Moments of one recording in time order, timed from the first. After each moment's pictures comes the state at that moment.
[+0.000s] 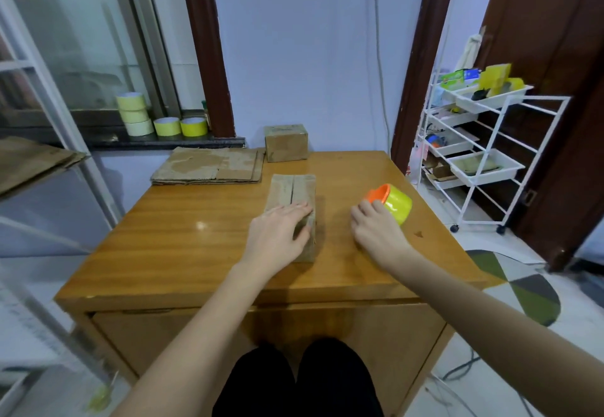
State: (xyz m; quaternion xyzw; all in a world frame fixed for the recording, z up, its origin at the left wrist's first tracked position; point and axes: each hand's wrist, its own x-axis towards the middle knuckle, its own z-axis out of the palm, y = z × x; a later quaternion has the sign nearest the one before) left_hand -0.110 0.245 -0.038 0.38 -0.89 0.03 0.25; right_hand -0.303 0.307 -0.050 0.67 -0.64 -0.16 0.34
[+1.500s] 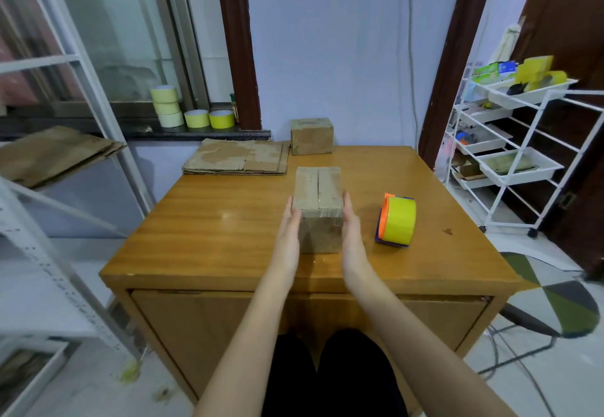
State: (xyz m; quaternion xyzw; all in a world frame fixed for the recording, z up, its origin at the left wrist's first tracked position) left_hand -0.093 0.268 -0.056 0.39 -0.56 -0.59 0.44; right_hand -0.191 0.297 -0.063 0.38 -0.51 0.65 -0.41
